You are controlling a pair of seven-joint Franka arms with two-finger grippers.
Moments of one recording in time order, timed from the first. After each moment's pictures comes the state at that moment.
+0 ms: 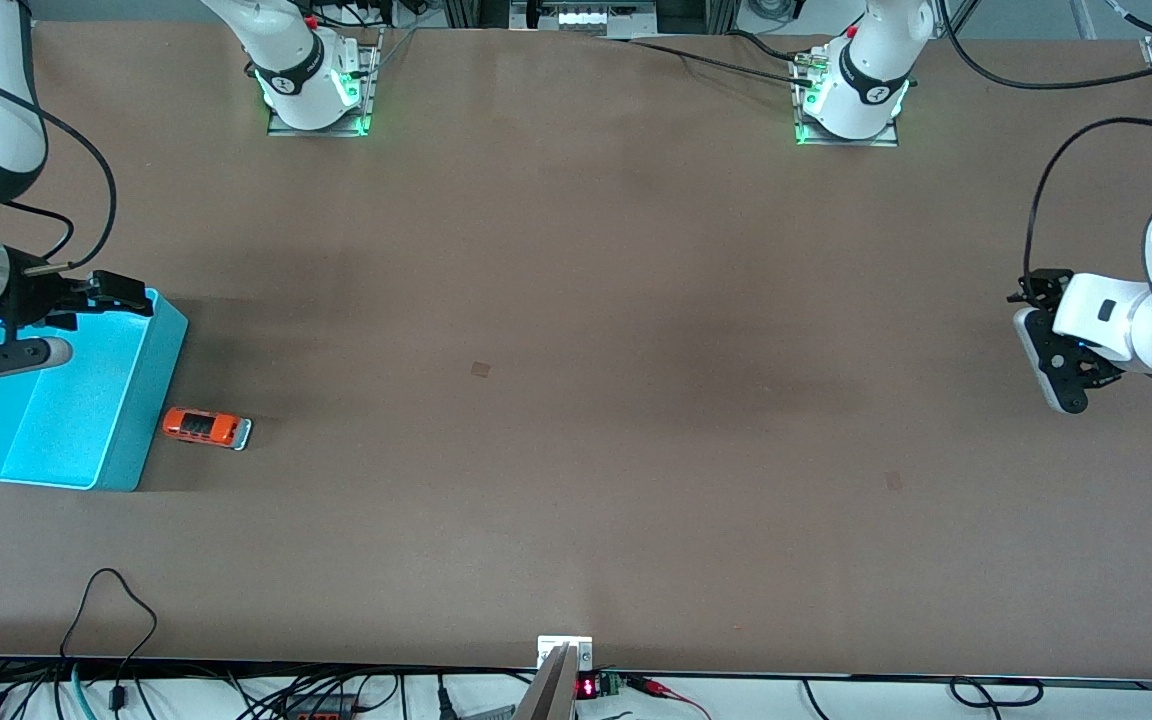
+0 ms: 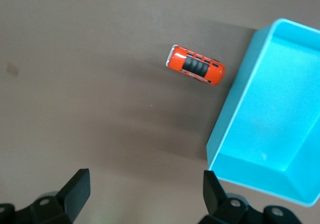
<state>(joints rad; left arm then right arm) 0.23 0.37 -0.20 -1.51 0.11 1.48 1.04 -0.06 0.26 0.03 -1.54 0.00 1.63 -0.31</state>
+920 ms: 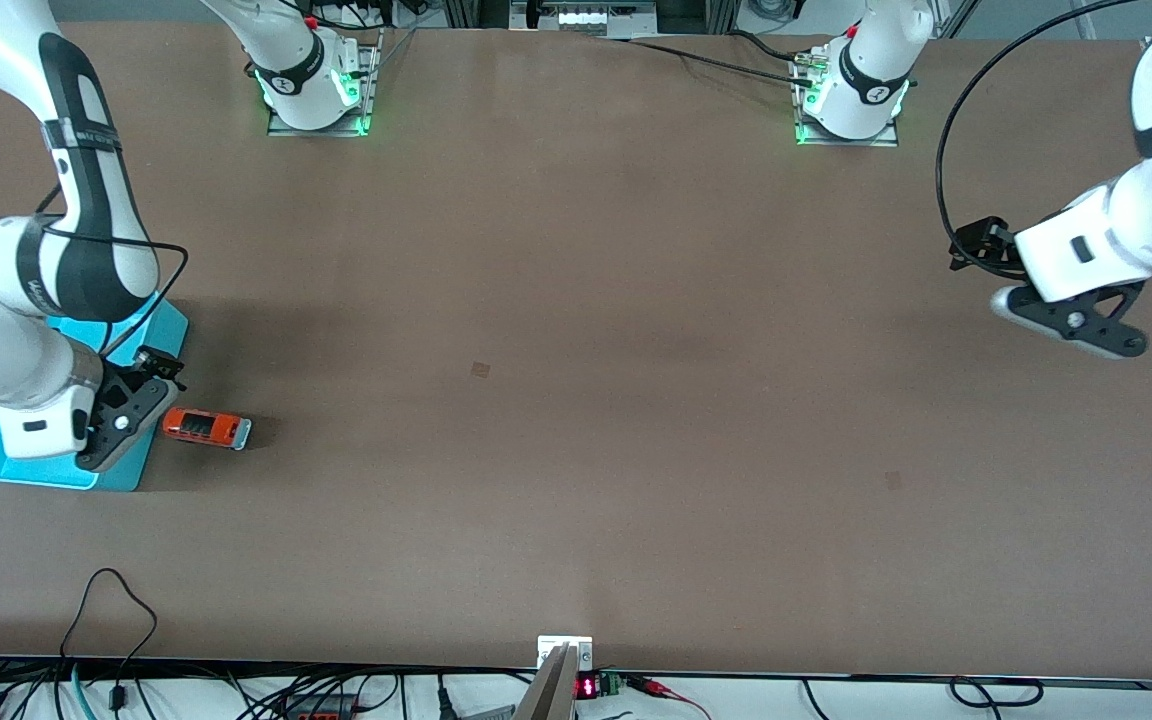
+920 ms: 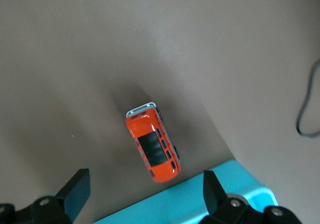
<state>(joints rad) 0.01 0.15 -0.09 -1.51 0.00 1.50 0.22 -0.06 0.48 0.03 -1.63 -0.11 2.10 -1.01</state>
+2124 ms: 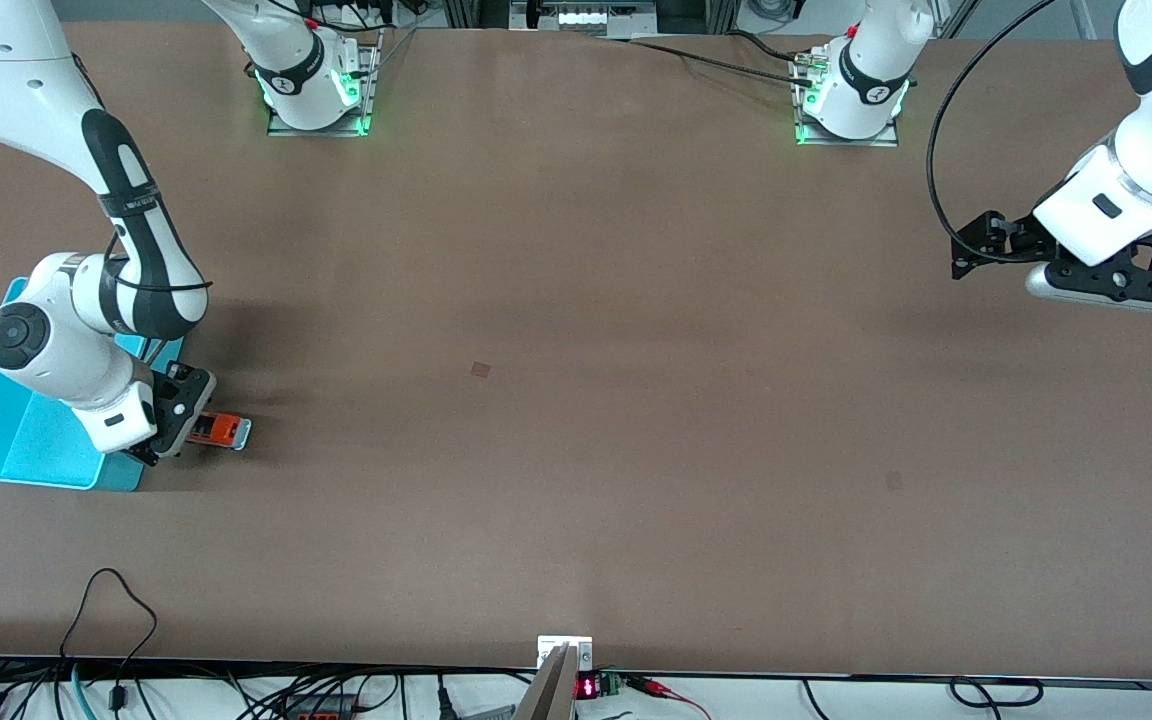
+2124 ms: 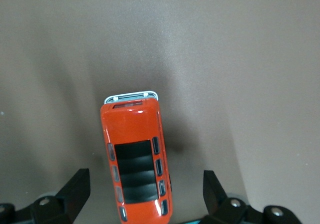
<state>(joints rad) -0.06 0.00 -0.03 -1.73 -0.01 1.71 0.04 -0.12 0.58 0.02 -1.82 -0.11 2.49 -1.31</state>
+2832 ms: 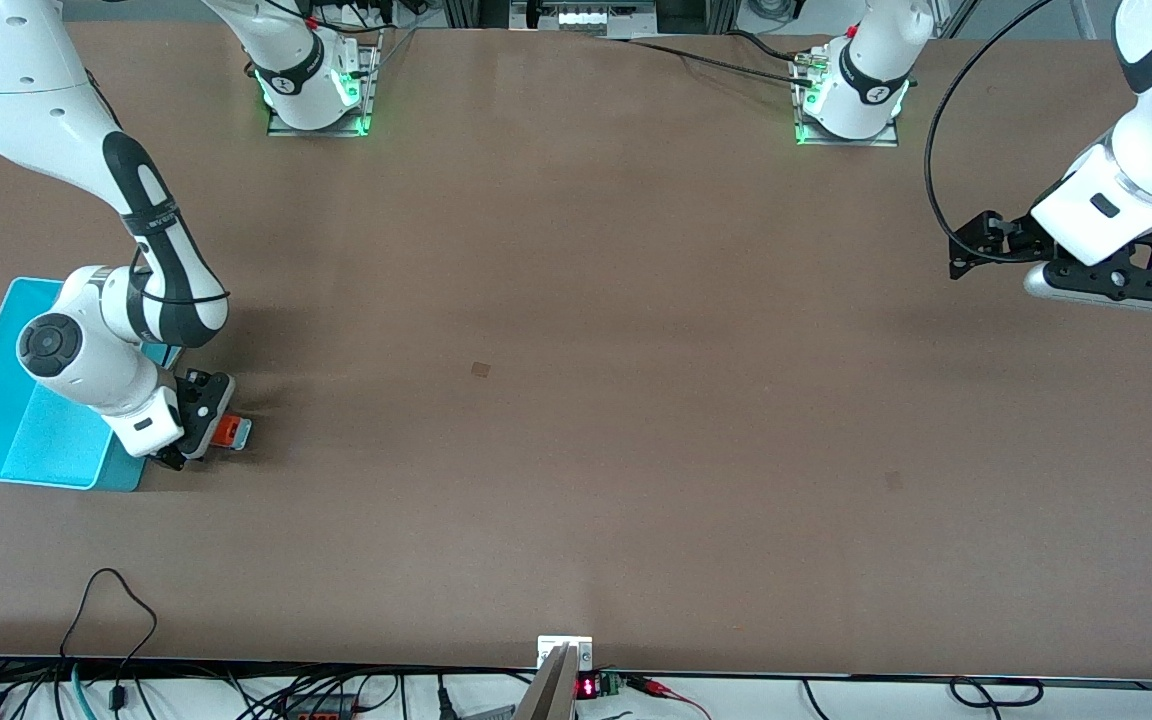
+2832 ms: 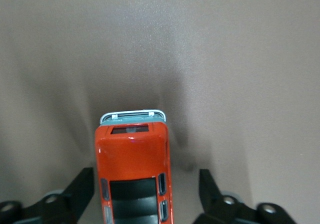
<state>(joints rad) -0.06 0.00 -0.03 -1.73 -0.01 1.71 0.02 -0.12 0.64 0.03 -1.82 -0.11 2.55 -1.35</state>
